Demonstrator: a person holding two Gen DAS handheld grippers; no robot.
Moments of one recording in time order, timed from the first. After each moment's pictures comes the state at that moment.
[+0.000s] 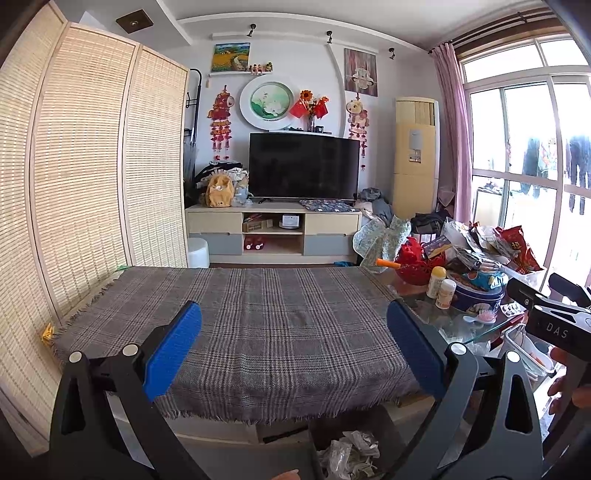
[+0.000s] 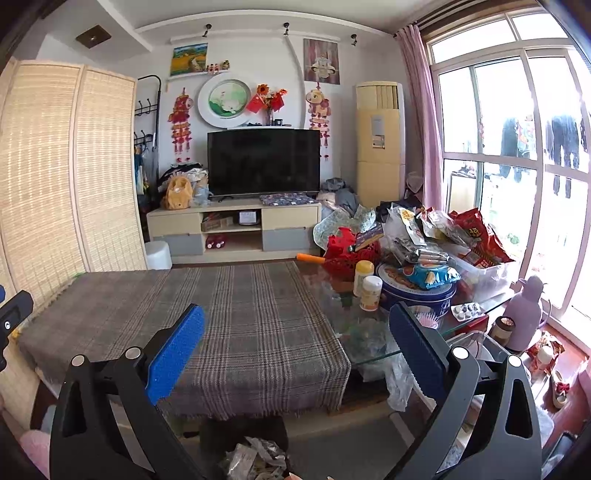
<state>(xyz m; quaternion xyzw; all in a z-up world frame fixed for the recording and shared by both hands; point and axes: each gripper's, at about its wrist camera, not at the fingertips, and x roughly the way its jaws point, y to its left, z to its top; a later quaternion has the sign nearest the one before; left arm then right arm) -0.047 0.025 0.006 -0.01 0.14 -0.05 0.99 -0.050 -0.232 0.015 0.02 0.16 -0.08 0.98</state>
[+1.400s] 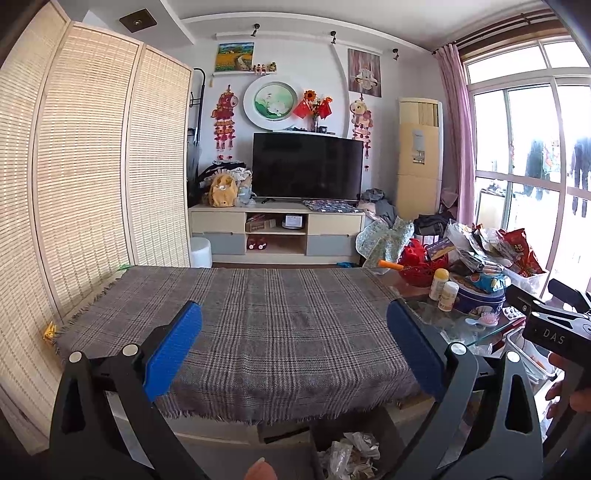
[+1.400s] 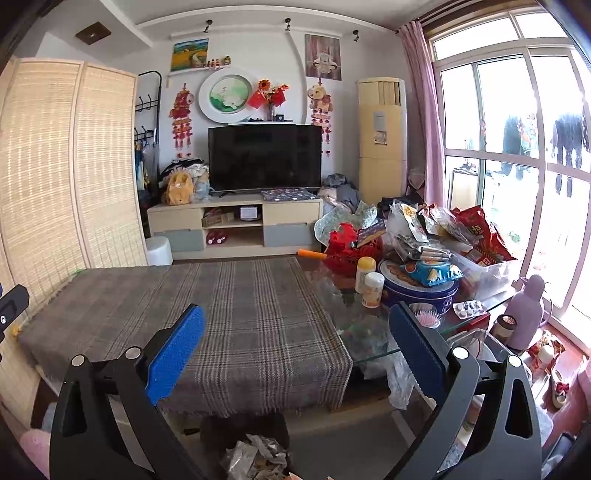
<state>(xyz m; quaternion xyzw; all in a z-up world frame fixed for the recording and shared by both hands) -0.046 0.023 0.006 -0.01 0.14 -0.04 0.99 -0.041 -0.234 0.012 0.02 0.17 -0.07 0.98</state>
